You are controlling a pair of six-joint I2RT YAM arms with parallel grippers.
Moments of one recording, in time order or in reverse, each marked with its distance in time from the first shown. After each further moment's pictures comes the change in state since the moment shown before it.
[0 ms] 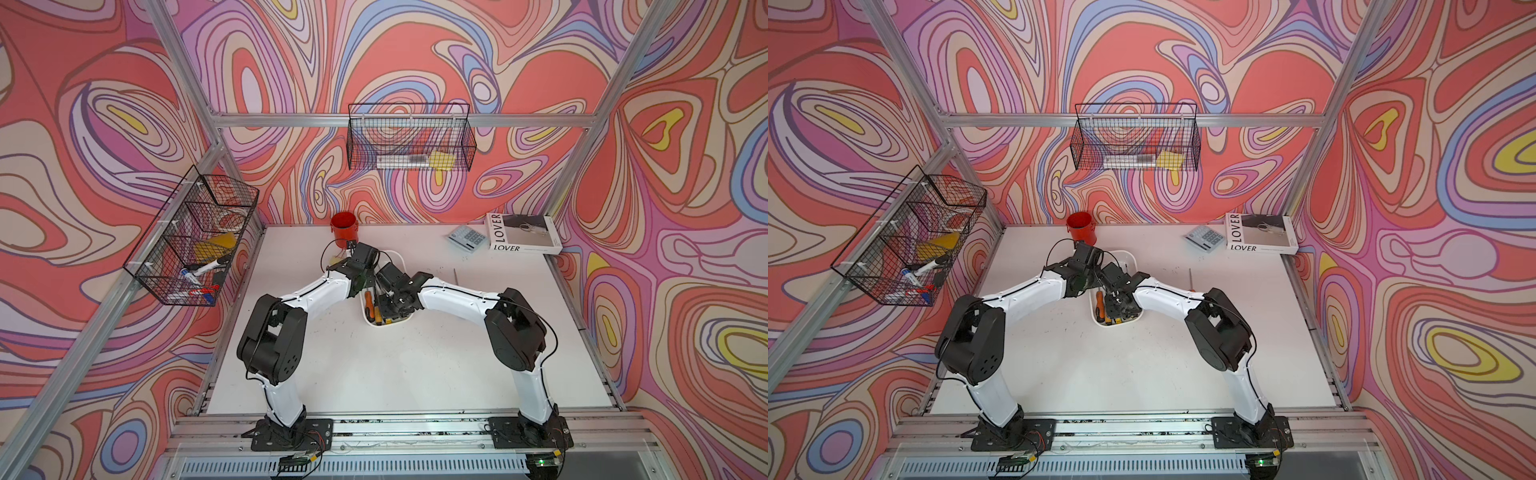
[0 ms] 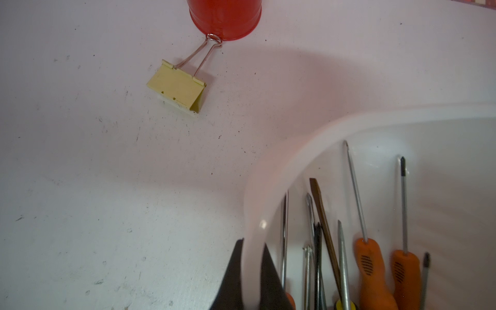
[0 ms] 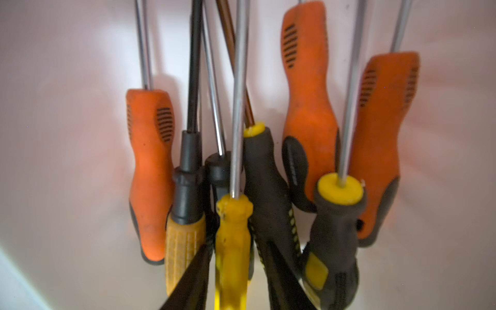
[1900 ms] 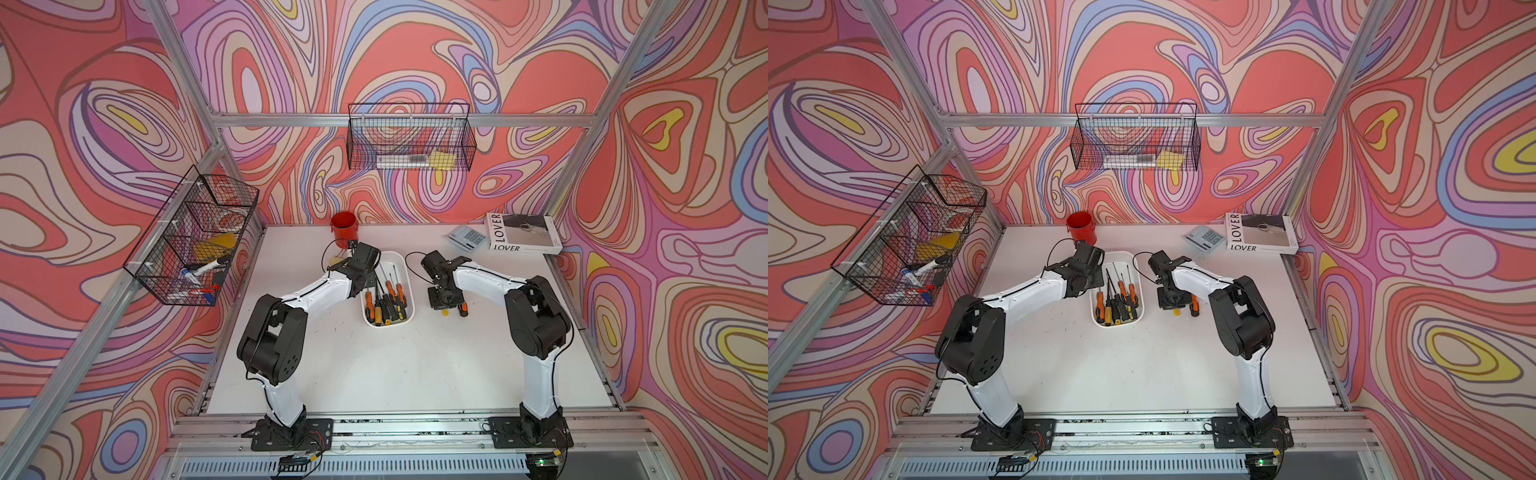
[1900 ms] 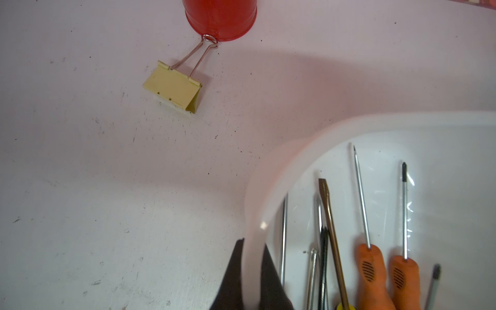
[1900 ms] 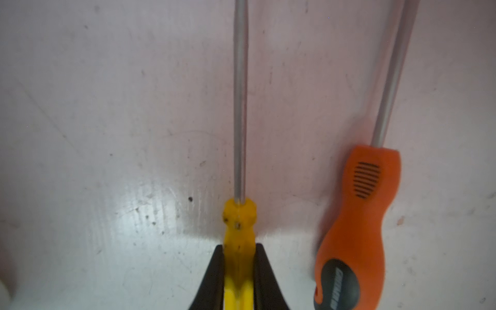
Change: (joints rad) left arm -0.002 0.000 0.000 0.004 0.003 0.005; right arm -0.311 -0.037 -0.129 -0.217 0.145 -0.172
